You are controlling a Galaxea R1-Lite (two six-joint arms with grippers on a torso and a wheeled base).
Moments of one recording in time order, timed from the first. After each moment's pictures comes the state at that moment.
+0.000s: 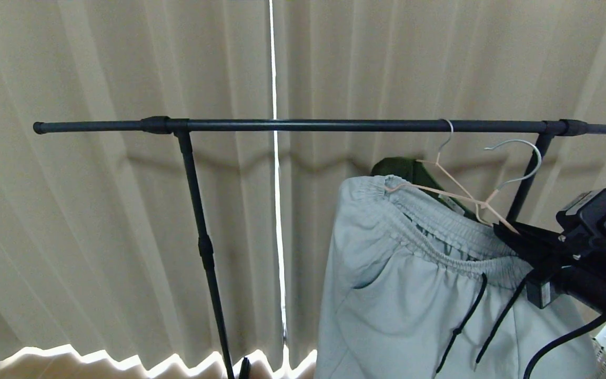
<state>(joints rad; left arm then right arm) 0.10 0.10 0.00 0.02 -0.17 0.11 0.35 1.30 -0.35 -0.80 -0.08 -0.44</state>
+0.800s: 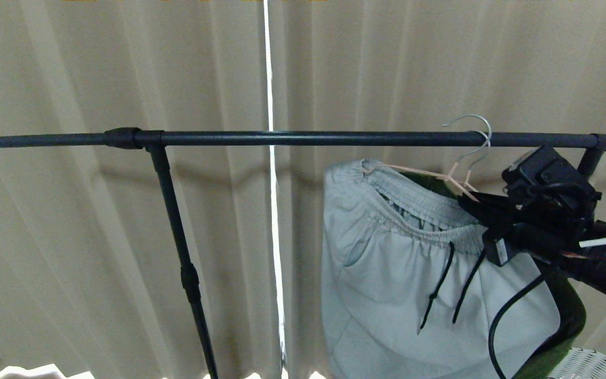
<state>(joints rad) 0.10 0.10 0.00 0.02 -0.17 0.11 0.39 1.45 -0.61 -0.68 -0.09 -0.44</state>
